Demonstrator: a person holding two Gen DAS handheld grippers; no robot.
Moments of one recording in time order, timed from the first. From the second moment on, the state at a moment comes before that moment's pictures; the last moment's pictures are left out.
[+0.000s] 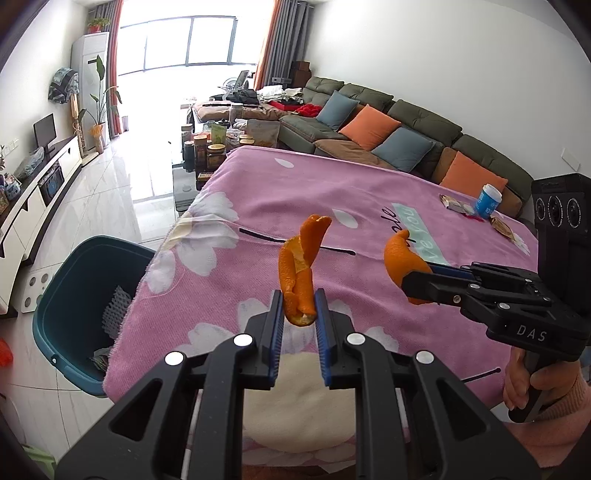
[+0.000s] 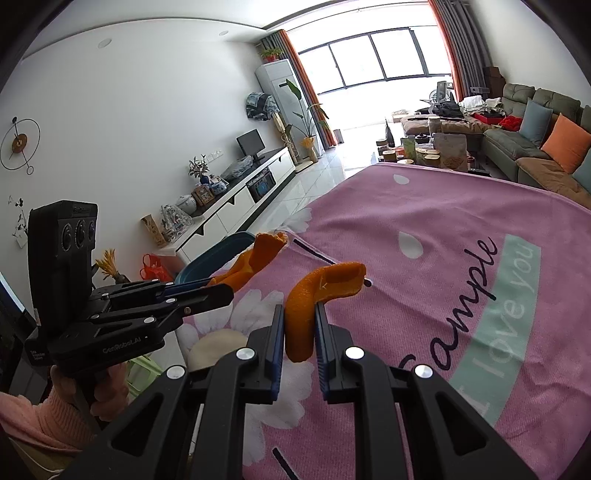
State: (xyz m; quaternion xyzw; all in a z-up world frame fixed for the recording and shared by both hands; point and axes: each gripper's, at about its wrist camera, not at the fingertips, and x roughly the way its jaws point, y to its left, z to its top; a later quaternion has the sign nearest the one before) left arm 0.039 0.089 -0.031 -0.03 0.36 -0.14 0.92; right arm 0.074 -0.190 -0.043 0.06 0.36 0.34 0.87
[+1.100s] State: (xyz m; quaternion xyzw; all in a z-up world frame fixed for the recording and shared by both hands) left arm 0.033 0.123 -0.030 -0.05 0.36 -0.09 0.93; right arm 0.078 -0.151 -0.044 0.05 0.36 0.39 0.85
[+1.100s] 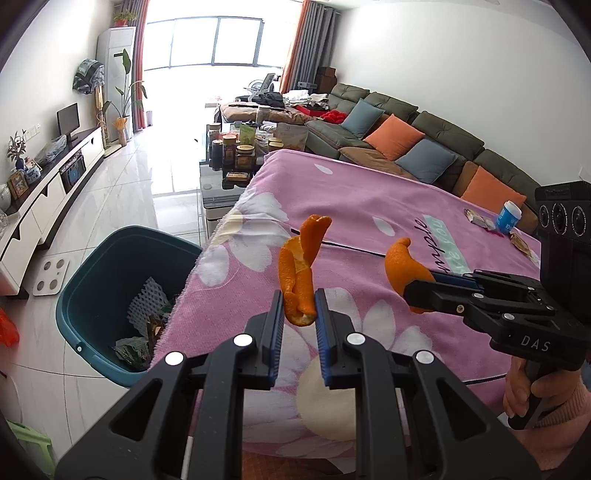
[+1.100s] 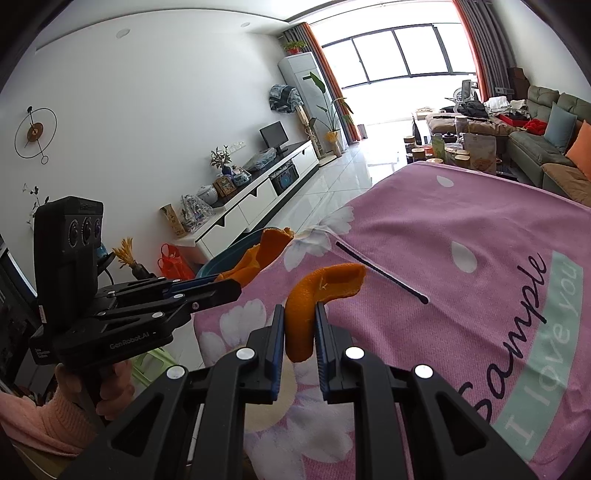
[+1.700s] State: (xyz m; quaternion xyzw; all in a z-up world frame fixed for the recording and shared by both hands) left arm 0.030 0.143 -0.029 -0.06 0.35 -0.07 0.93; right arm 0.082 -0.130 -0.041 0.04 0.36 0.41 0.84
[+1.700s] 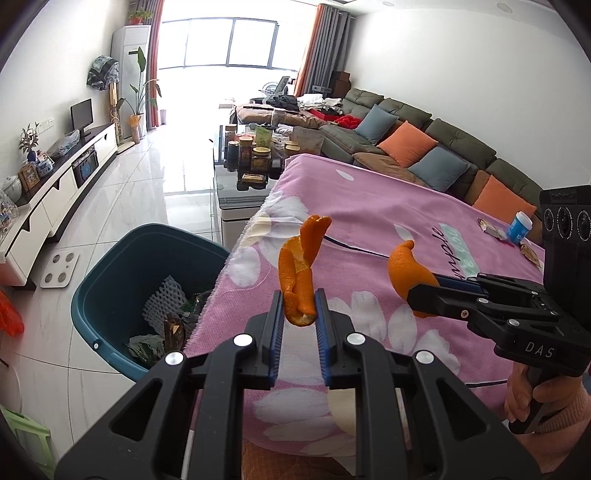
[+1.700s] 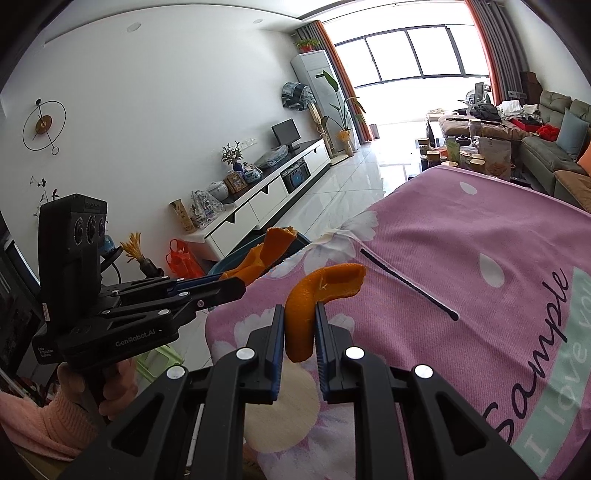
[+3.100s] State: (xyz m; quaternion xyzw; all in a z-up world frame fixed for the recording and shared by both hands) left arm 0.026 0.182 -0.026 -0.08 0.34 0.00 0.94; right arm 0.090 -0.076 -0.034 0.03 0.36 0.46 0.81
